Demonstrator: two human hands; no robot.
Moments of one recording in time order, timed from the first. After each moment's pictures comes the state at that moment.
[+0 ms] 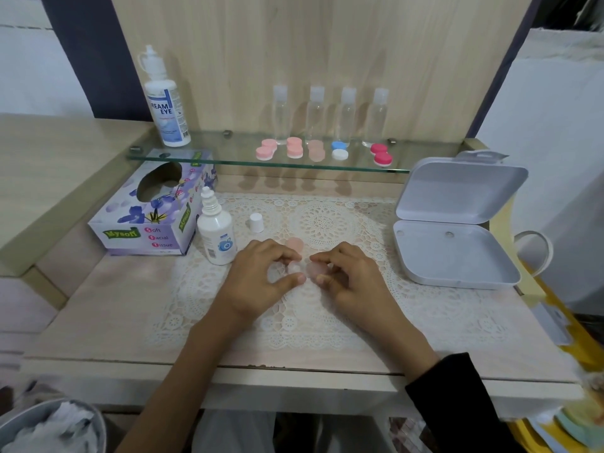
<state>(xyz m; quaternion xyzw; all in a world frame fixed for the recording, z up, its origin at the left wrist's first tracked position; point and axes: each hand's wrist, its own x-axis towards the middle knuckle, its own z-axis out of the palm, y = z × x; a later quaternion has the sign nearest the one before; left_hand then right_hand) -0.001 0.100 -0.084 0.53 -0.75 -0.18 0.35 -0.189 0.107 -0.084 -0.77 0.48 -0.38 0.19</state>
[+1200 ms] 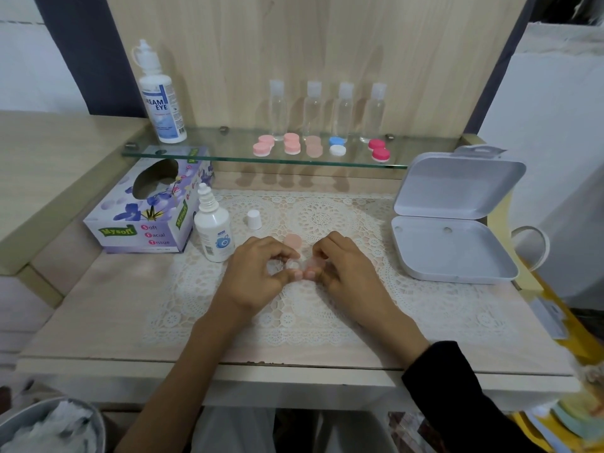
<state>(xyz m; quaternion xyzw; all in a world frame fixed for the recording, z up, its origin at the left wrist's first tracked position) -0.009 0.101 -0.078 0.53 -0.73 -0.18 0.39 -0.183 0.097 -0.087 -0.80 0.48 -0.34 0.12</state>
